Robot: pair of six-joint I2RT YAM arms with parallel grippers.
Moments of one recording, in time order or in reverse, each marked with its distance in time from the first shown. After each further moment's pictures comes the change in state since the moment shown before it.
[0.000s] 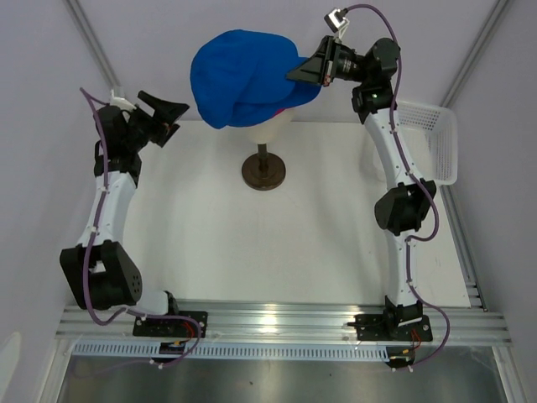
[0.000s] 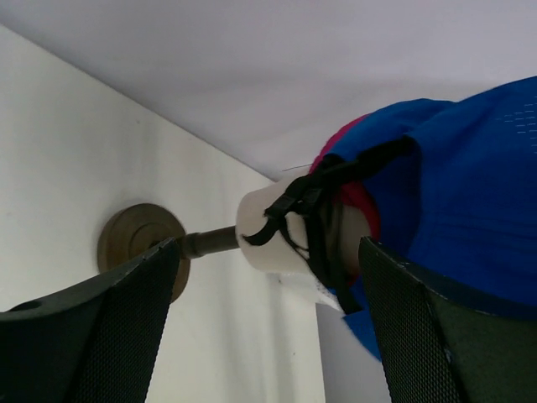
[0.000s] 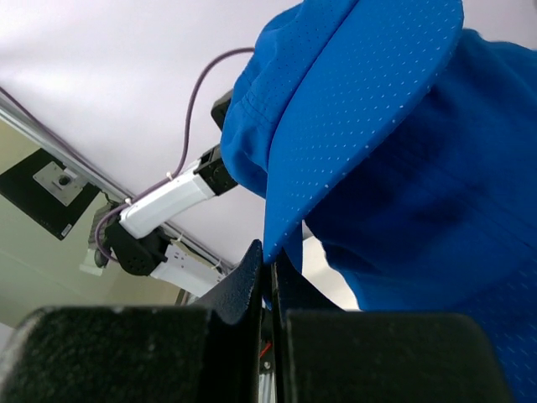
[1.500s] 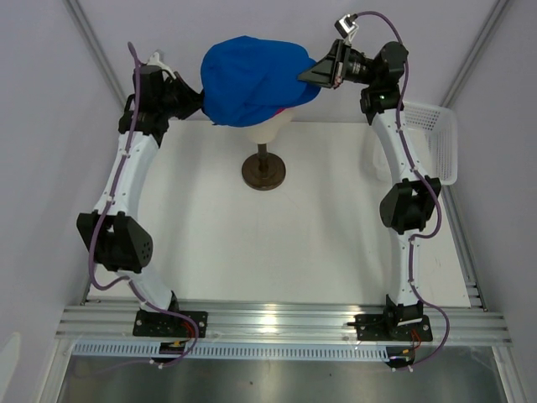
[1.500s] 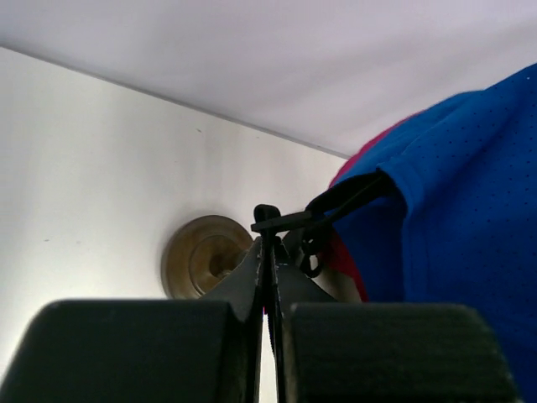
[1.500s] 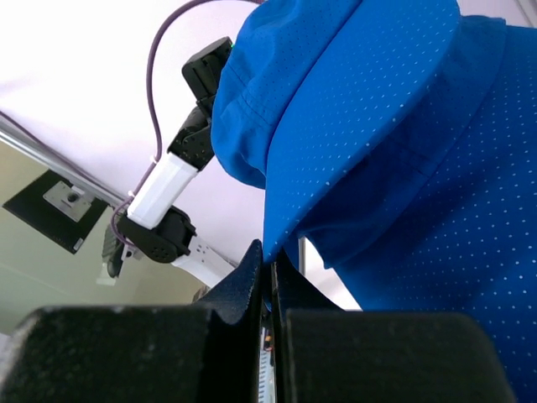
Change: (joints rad) left arm -0.245 0.312 0.569 -0.428 -0.269 0.325; right arm -0.072 -0.001 -0.092 0.041 -0.036 0.061
